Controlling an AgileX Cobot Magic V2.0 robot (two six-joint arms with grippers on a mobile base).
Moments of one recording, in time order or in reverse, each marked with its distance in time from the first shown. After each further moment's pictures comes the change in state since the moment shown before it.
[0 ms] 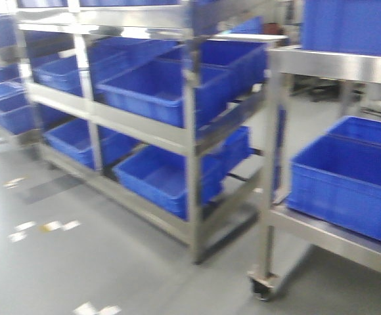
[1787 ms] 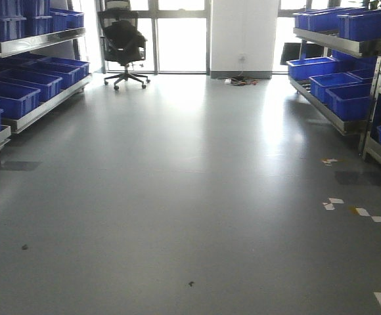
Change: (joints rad) left arm 0.000 0.000 0.000 0.000 0.000 0.000; right arm 0.011 -0.001 0.000 0.000 0.002 0.000
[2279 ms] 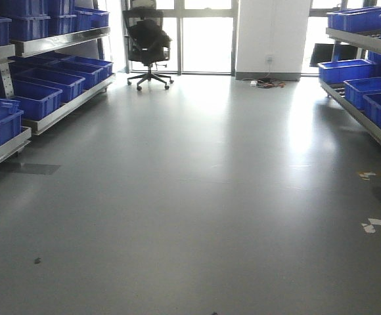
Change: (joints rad) left arm 0.000 0.000 0.000 0.000 0.000 0.000; right arm 0.000 0.000 0.000 0.000 0.000 0.000
